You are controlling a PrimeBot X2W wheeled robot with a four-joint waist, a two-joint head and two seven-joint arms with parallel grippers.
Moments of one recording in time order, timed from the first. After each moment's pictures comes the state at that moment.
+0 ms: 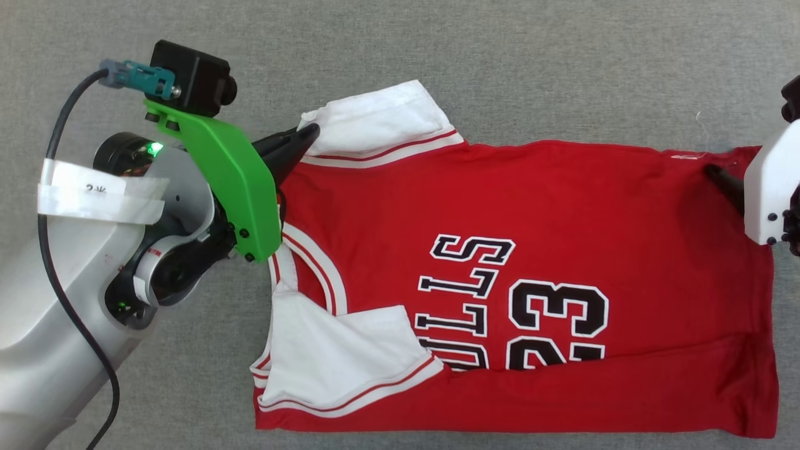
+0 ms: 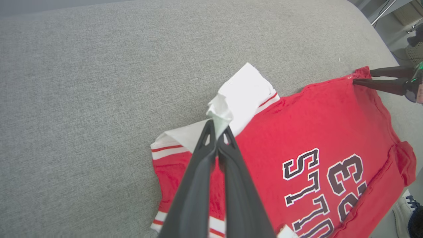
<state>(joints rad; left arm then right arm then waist) -0.82 0.73 -0.76 -0.16 -1.12 0.18 0.44 -0.62 -0.54 0.18 0.21 0.48 0.13 0.84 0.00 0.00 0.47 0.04</state>
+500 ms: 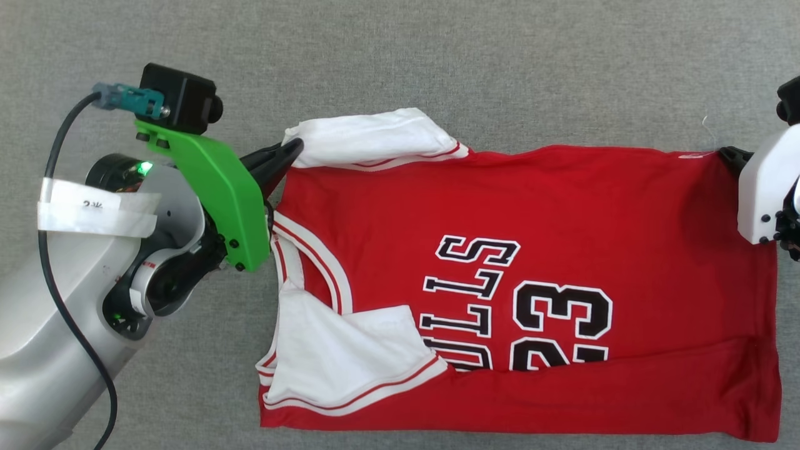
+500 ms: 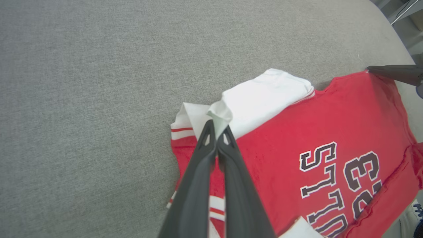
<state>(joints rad) -0.77 0.74 -0.76 -0.13 -1.12 0.18 0.41 -0.65 -0.56 0.26 0.31 0.50 0.13 0.66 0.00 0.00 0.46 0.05</state>
